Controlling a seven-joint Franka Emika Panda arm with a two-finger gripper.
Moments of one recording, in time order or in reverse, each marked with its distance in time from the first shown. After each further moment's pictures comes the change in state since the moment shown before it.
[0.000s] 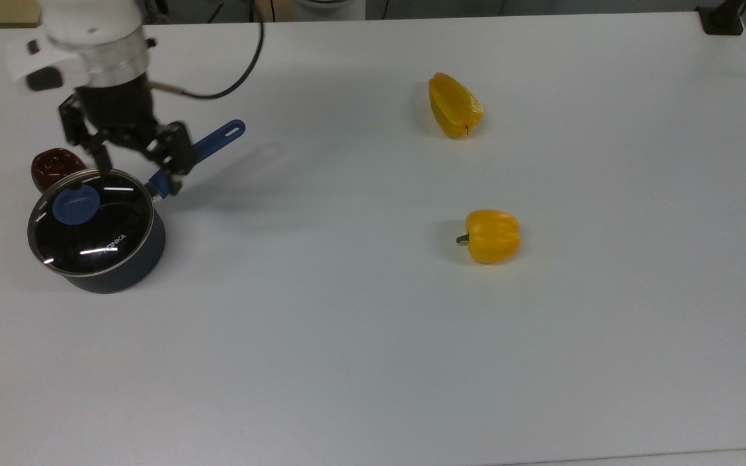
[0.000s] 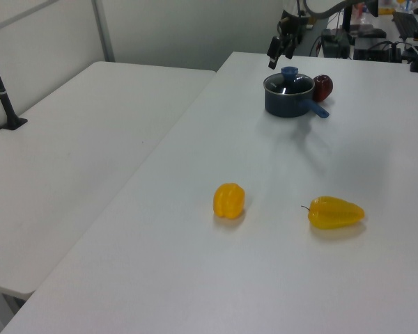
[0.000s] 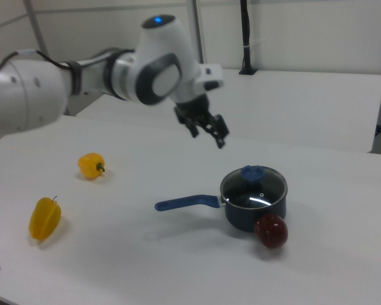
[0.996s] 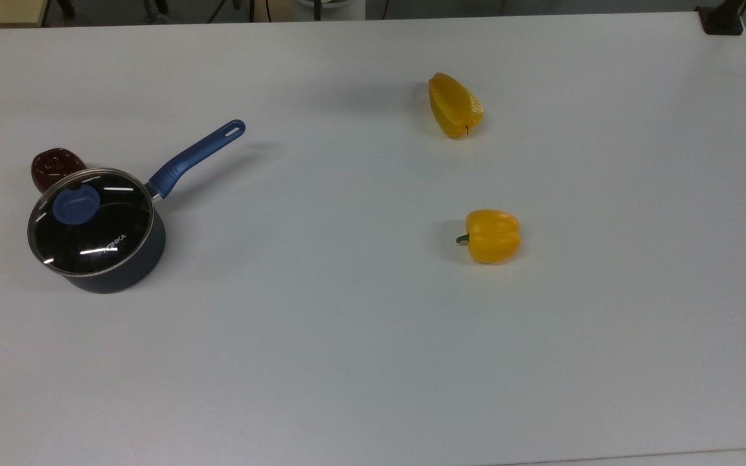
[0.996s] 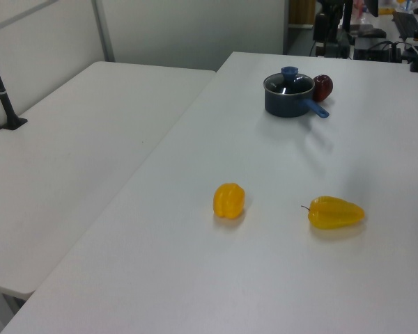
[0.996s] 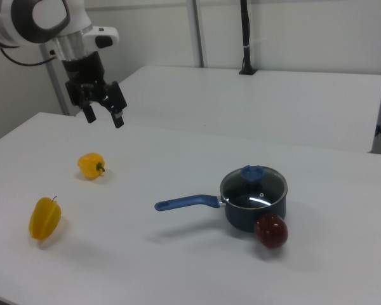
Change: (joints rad) arm 0.239 -0.389 0.003 -0.154 -0.033 -0.485 0.046
